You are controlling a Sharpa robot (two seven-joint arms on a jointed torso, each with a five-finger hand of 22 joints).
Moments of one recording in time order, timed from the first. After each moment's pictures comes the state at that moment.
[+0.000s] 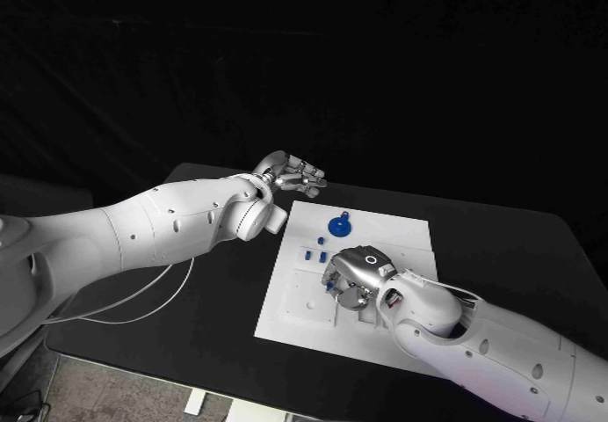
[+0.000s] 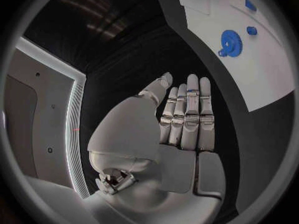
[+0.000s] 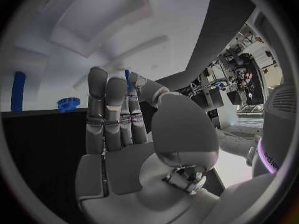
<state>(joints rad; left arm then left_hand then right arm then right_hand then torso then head) 1.33 -0.60 -0.15 1.16 -0.34 -0.37 0.19 1.38 -0.05 0.21 -0.16 0.17 1.07 0.14 0.07 0.06 1.15 0.12 0.06 0.06 1.31 0.06 0.07 0.09 0.08 1.04 0.04 0.07 0.90 0.88 -0.55 0.11 1.47 -1.97 -0.26 -0.19 1.26 -0.12 0.64 -0.23 0.12 1.27 0.07 0.06 0.06 1.35 0.03 0.06 0.06 1.44 -0.06 0.90 0.49 0.11 1.41 -0.09 0.55 0.90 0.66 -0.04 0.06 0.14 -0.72</state>
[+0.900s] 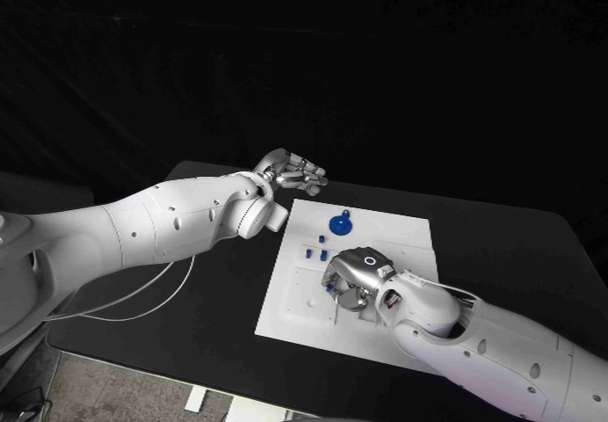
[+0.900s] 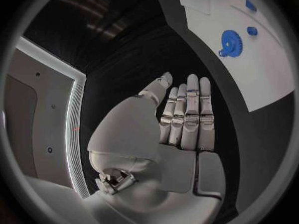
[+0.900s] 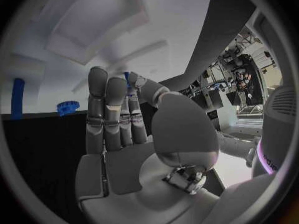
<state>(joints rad) 1.33 -0.60 -0.15 1.16 -0.34 -0.37 0.19 1.38 -0.05 0.21 -0.16 0.17 1.07 0.14 0.07 0.06 1.15 0.12 0.06 0.06 1.31 0.07 0.07 0.09 0.08 1.04 0.04 0.07 0.88 0.88 -0.54 0.10 1.46 -1.97 -0.26 -0.19 1.26 -0.12 0.64 -0.23 0.12 1.27 0.08 0.06 0.06 1.35 0.03 0.06 0.06 1.44 -0.06 0.90 0.49 0.11 1.41 -0.09 0.53 0.92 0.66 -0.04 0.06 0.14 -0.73</state>
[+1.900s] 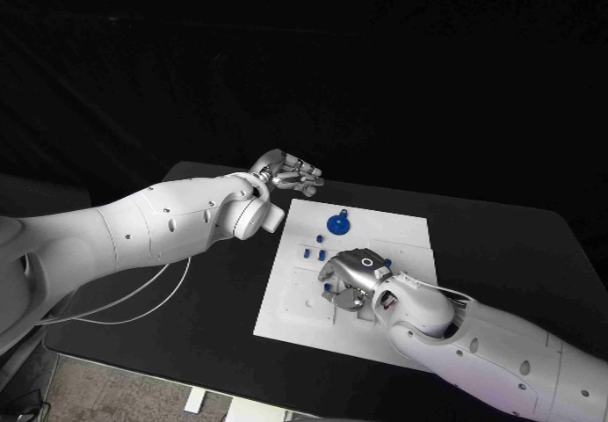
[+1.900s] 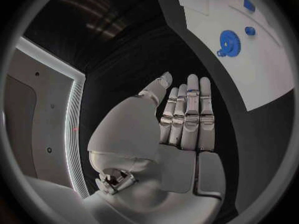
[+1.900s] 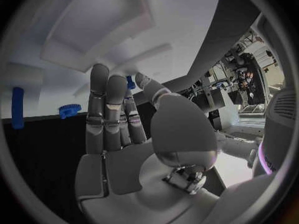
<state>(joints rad) 1.33 -0.60 -0.15 1.17 -0.34 -0.37 0.18 1.38 -0.05 0.21 -0.15 0.17 1.06 0.14 0.07 0.06 1.14 0.12 0.06 0.06 1.31 0.07 0.07 0.09 0.08 1.04 0.05 0.07 0.87 0.89 -0.54 0.08 1.44 -1.96 -0.30 -0.20 1.28 -0.19 0.38 -0.17 0.15 1.11 0.11 0.07 0.06 1.08 0.09 0.06 0.06 1.43 -0.02 0.87 0.46 0.13 1.45 -0.04 0.41 0.86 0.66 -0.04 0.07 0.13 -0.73</state>
